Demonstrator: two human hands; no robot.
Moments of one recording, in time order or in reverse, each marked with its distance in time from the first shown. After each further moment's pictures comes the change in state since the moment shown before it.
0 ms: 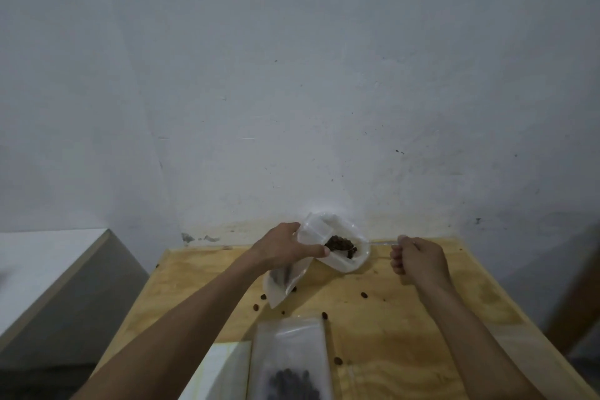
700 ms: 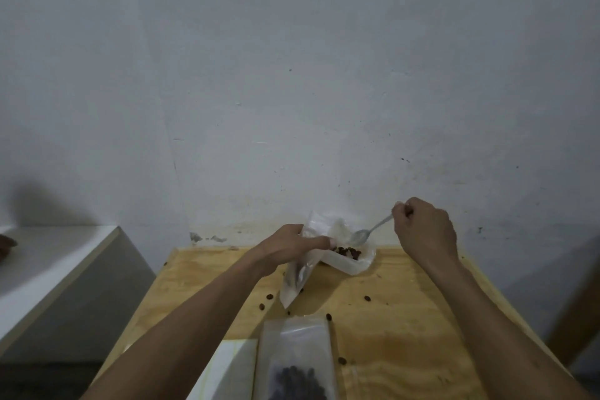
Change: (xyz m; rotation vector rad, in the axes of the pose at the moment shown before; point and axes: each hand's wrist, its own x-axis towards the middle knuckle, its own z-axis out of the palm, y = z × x) left_hand -0.010 0.009 -0.005 -0.212 -0.058 -0.033; right_hand -0.015 -0.073 -0.006 -0.607 0.111 -0.539
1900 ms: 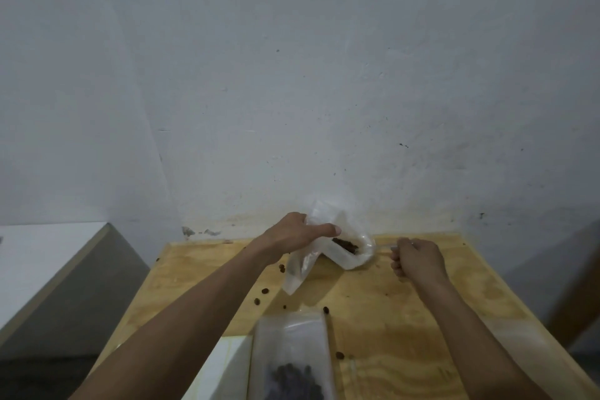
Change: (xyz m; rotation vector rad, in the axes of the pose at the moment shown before) left_hand 0.018 0.011 0.012 0.046 0.028 -0.028; right_hand -0.023 0.062 0.059 0.476 -0.194 0.537
